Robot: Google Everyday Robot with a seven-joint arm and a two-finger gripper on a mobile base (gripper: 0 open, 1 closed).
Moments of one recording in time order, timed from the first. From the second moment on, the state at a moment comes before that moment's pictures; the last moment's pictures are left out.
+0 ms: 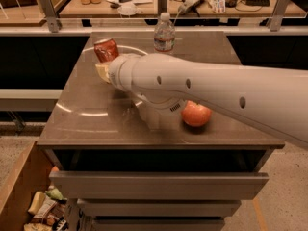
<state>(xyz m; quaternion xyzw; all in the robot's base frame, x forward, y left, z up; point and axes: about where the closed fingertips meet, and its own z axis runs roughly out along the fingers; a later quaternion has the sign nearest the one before) 0.657 0.122 0.898 -0.27 0.76 0.16 0.57</state>
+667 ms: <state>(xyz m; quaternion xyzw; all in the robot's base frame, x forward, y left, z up) 0.636 0.086 0.905 -0.22 0.75 0.08 0.62</state>
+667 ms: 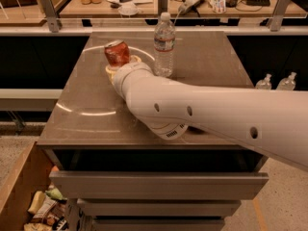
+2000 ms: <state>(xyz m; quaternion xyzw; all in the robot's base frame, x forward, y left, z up) 0.676 0.060 0.885 -0.16 0.72 -0.01 0.67</state>
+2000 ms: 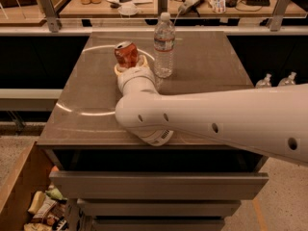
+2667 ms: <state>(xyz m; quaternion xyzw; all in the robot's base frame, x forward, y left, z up) 0.676 0.051 0.876 -0.14 0.73 -0.04 0.66</state>
